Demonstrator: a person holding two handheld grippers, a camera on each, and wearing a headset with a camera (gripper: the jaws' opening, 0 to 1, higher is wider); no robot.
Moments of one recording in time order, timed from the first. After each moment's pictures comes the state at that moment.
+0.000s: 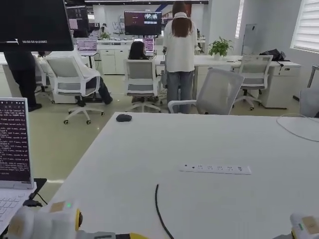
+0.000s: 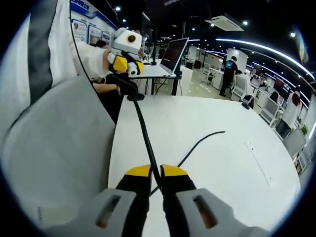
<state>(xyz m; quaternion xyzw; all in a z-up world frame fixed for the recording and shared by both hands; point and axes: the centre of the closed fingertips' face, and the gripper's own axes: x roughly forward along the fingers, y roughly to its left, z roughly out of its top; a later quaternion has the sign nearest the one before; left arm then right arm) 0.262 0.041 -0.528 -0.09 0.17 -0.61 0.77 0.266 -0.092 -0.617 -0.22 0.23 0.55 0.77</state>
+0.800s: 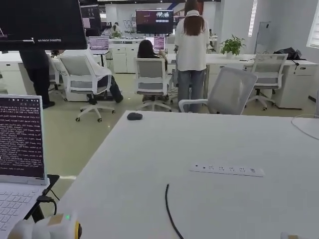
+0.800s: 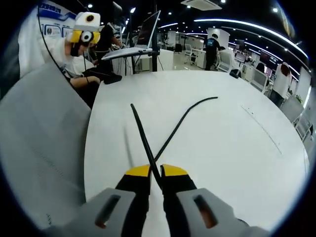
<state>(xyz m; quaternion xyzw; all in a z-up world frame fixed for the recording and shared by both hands) 0.257 0.055 -0.537 -0.11 0.18 -0.58 0.78 0.299 -0.108 -0.707 -0.18 0.31 0.48 0.80</state>
